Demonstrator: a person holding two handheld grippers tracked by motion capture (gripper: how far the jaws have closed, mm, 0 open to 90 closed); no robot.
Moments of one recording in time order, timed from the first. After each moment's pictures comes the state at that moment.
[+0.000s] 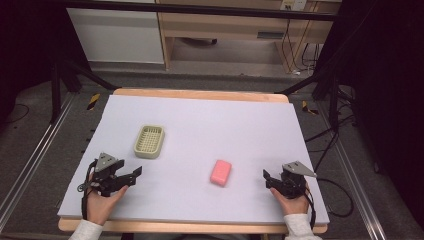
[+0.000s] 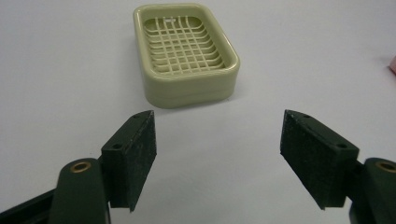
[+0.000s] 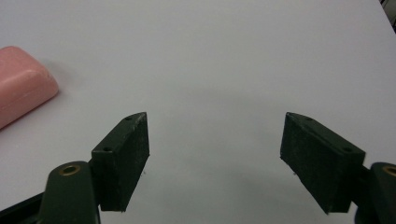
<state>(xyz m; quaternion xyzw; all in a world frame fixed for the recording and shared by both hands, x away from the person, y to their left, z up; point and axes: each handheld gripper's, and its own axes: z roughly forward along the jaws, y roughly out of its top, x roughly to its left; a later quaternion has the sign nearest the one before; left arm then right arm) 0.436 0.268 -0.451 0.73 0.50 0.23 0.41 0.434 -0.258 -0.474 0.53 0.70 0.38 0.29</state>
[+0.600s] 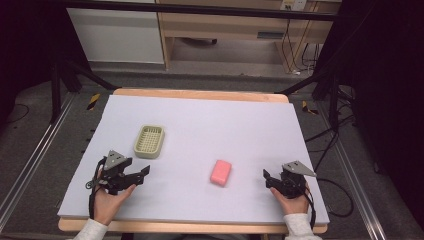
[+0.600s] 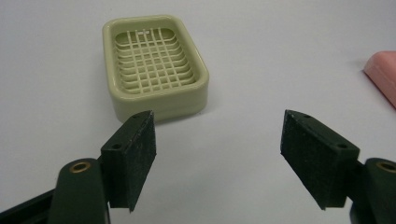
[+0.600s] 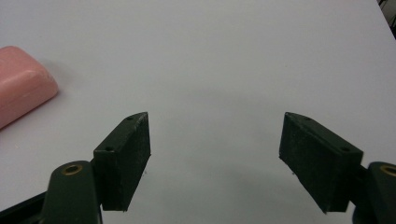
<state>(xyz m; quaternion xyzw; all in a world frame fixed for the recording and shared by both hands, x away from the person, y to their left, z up) 0.439 0.245 -0.442 0.74 0.48 0.22 0.42 0.435 -0.257 -0.473 0.53 0.70 0.38 0.29</state>
